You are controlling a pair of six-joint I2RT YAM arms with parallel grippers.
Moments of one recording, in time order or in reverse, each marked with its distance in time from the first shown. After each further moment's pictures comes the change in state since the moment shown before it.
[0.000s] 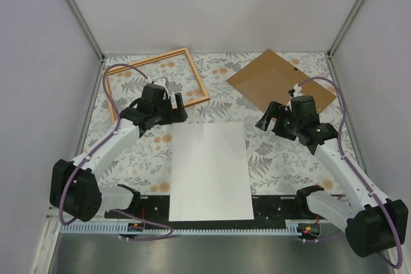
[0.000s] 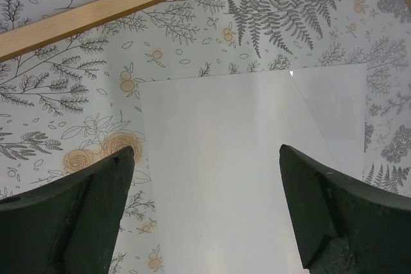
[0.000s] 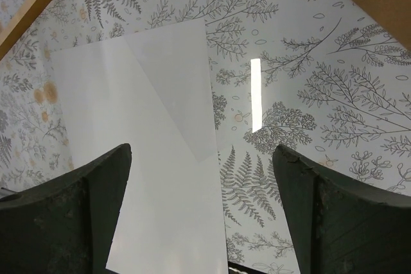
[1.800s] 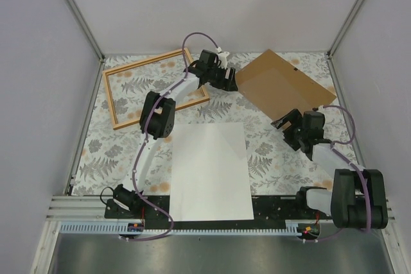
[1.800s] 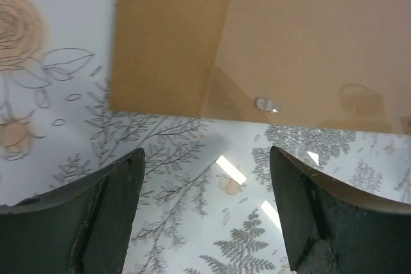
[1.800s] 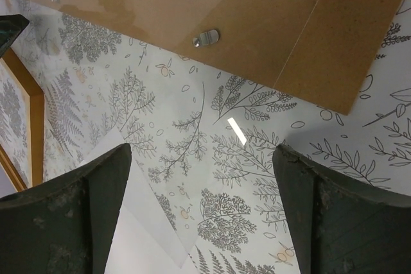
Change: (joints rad) left arm -0.076 1.305 1.304 0.084 0.489 0.323; right arm -0.298 0.177 -0.375 0.563 -0.006 0.277
